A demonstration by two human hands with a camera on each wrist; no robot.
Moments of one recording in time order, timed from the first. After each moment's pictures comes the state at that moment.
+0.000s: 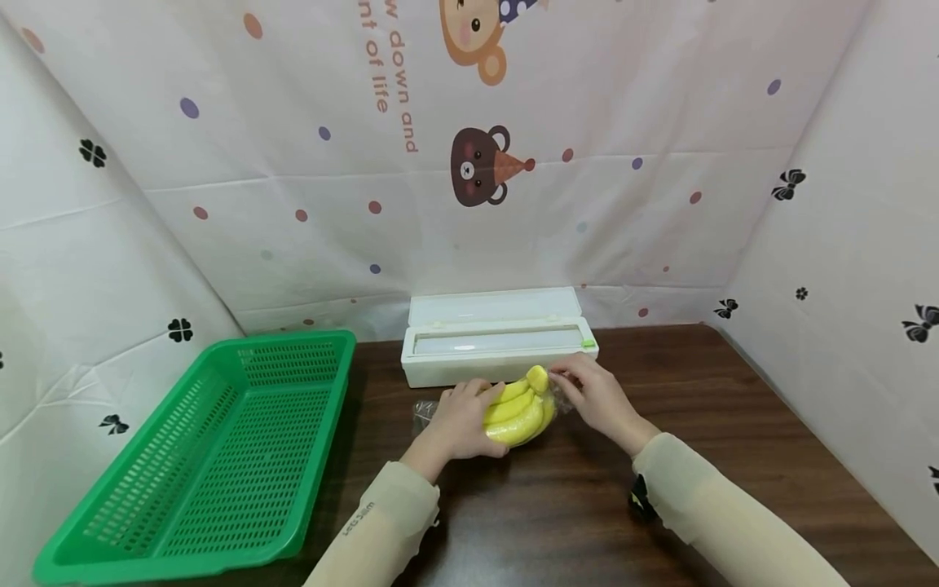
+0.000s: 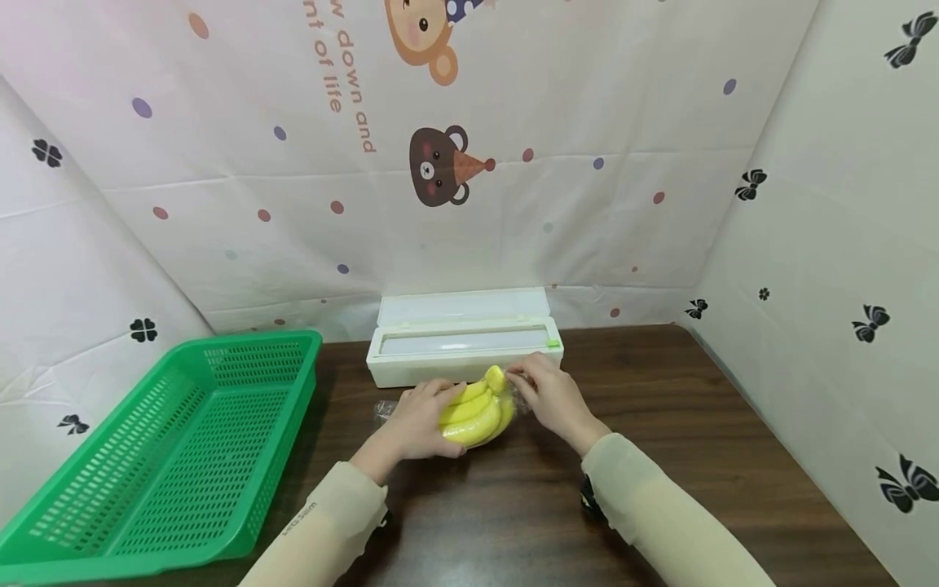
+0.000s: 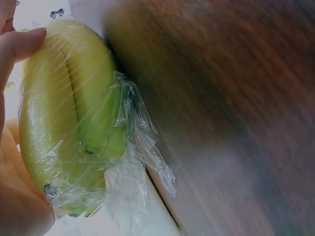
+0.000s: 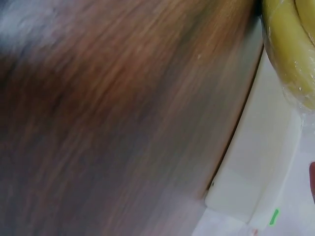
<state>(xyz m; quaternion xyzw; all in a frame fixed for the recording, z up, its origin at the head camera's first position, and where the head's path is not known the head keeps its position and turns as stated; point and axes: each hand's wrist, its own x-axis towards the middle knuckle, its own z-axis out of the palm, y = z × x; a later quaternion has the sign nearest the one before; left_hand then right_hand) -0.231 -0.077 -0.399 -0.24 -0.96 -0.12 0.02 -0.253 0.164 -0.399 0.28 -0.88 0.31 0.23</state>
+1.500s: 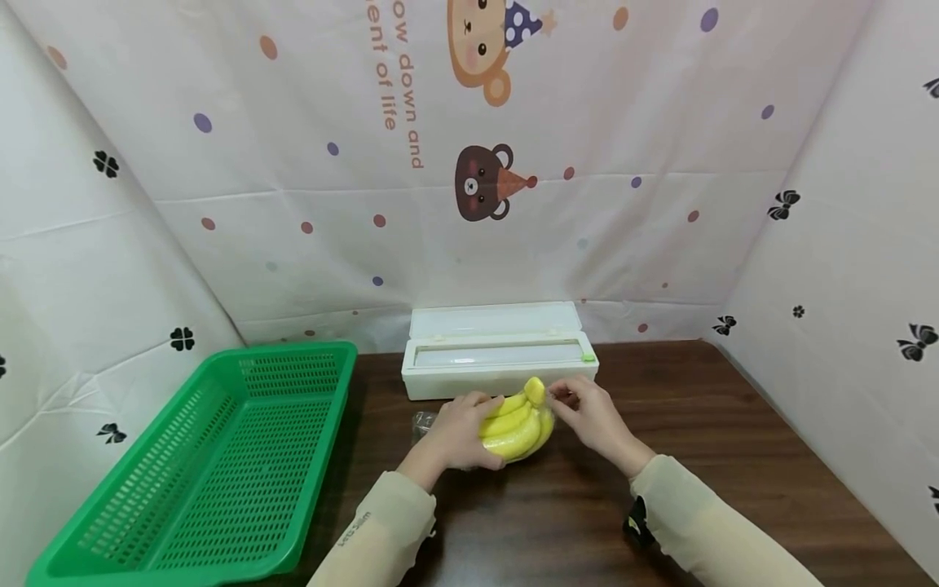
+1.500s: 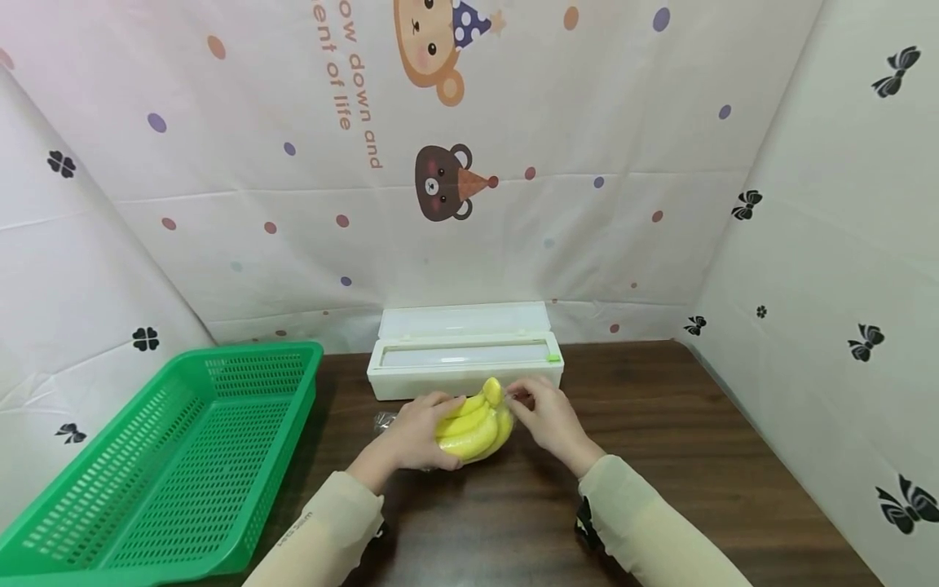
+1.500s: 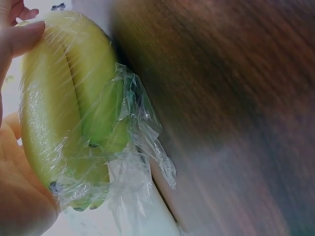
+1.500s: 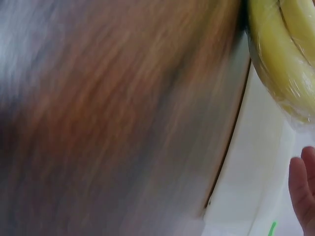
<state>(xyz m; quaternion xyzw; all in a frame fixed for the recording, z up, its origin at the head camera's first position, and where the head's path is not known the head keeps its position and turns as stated) -0.233 -0.086 -0.399 -0.26 -0.95 -0.16 0.01 -0.249 0.156 -0.406 0.21 -0.89 0.37 0.18</state>
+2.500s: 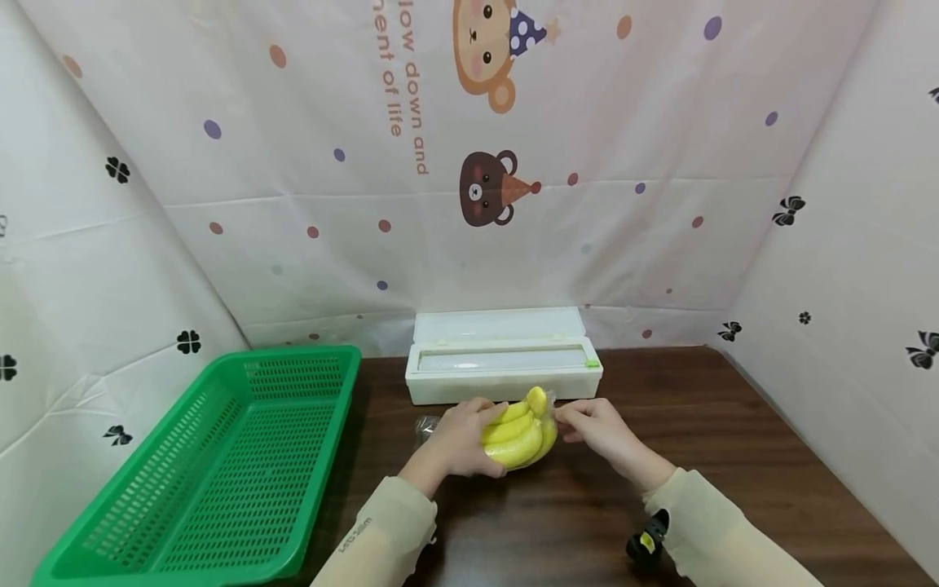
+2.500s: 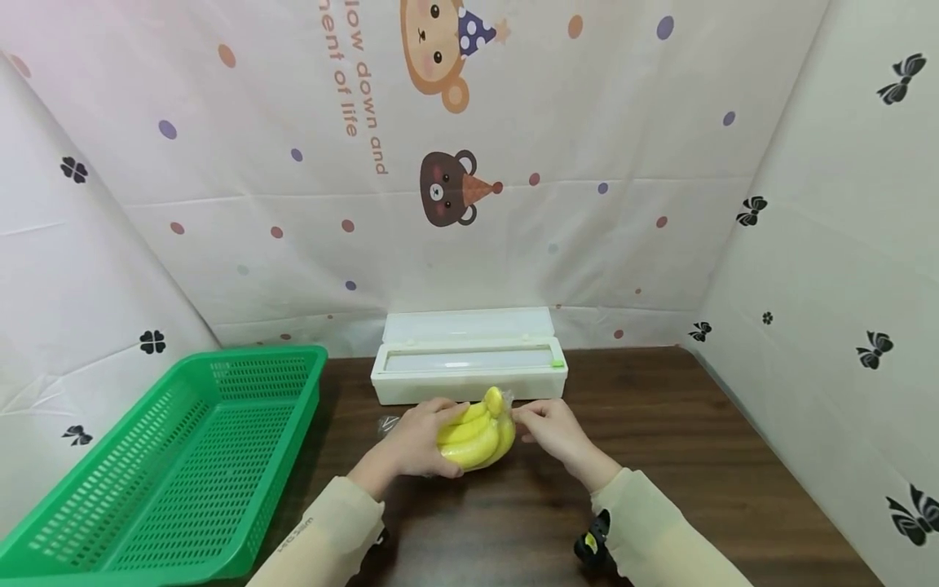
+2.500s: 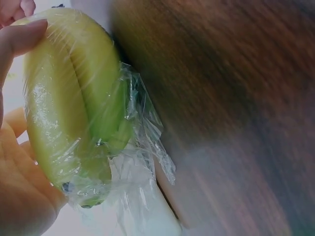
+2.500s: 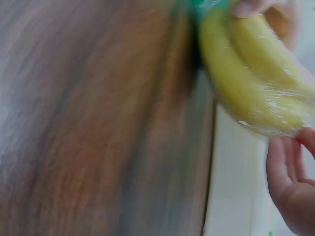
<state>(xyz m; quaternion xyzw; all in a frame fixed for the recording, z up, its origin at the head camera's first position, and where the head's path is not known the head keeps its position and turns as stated) -0.231 -0.088 -0.398 -0.26 -0.95 -0.15 0.01 -0.233 0.155 -0.391 0.08 -0.81 0.57 -0.07</state>
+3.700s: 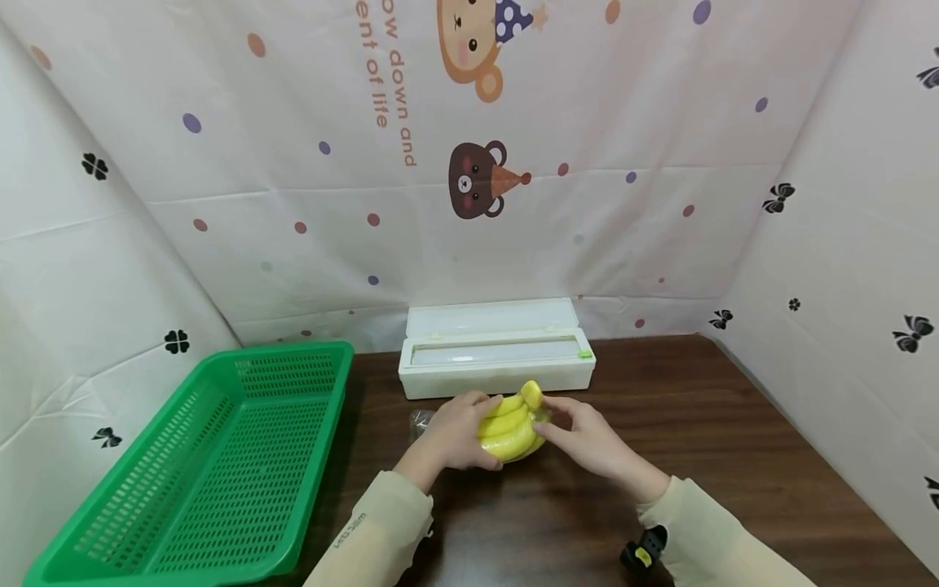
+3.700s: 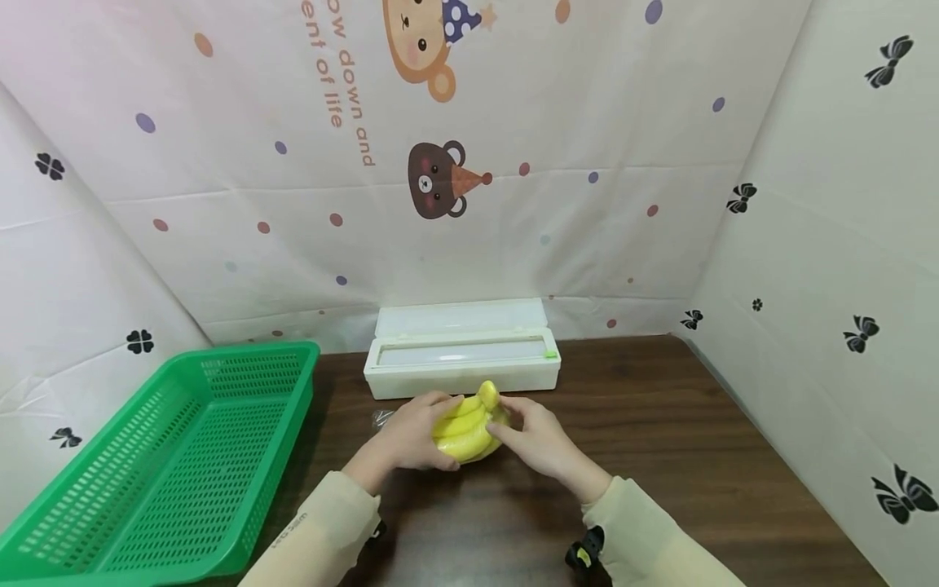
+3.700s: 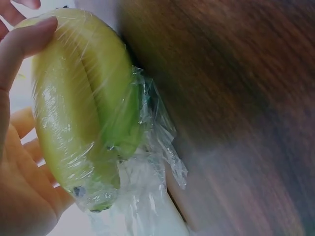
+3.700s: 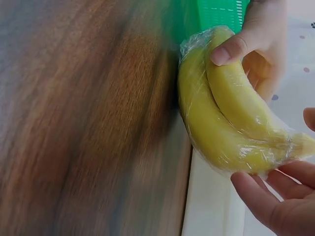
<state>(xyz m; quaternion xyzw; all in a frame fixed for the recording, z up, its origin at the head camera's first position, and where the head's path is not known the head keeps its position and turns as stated) -0.231 -0.083 -0.394 -0.26 -0.95 -0.14 0.01 -0.206 0.144 -0.382 0.15 -0.88 0.44 -0.02</state>
